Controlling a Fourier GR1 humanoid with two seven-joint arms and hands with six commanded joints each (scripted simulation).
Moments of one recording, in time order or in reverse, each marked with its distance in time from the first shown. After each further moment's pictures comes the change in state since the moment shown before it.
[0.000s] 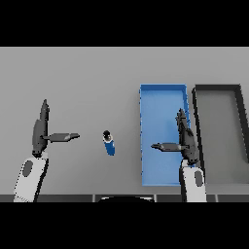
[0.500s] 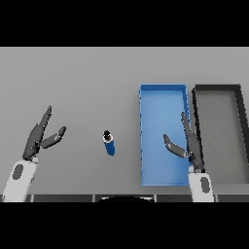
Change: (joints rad) left arm 0.046 0.146 -0.046 0.037 -0.023 -0.232 -0.159; right arm 0.081 -0.135 0.068 -0.087 0.167 0.019 -0.129
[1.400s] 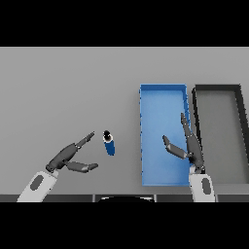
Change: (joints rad) left arm 0.069 -0.015 -0.267 -0.196 -0.074 -0.229 0.085; right arm 0.017 -0.015 0.014 -0.049 -0.001 0.022 0.060
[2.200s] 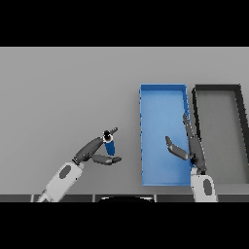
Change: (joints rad) left arm -0.185 -0.275 -0.084 0.280 -0.132 0.068 -0.026; right arm 0.014 -0.006 -0.012 -0.002 -0.001 -0.003 -0.033
